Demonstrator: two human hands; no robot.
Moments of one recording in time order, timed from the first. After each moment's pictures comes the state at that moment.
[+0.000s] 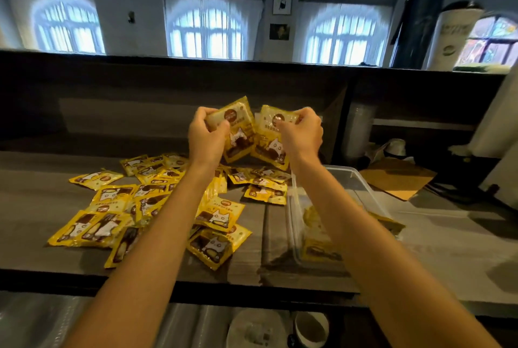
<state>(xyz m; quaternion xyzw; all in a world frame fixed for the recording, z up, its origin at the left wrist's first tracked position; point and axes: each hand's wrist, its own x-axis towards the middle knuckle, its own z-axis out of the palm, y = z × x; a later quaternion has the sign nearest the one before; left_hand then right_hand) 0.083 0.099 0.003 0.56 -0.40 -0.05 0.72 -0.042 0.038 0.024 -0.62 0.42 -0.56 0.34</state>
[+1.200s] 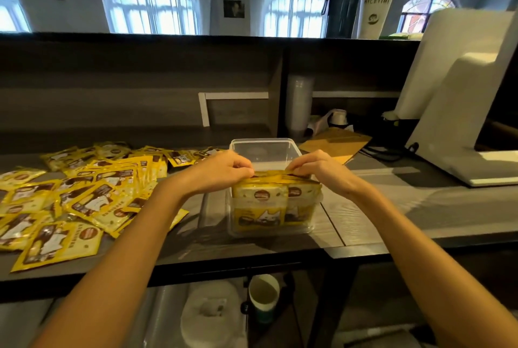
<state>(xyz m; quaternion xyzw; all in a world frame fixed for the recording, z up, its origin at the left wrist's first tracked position) -0.024 0.091 -0.030 0.62 -0.73 -0.21 0.22 -0.225 0.026 -0.037 -0.82 0.38 -0.23 0.37</state>
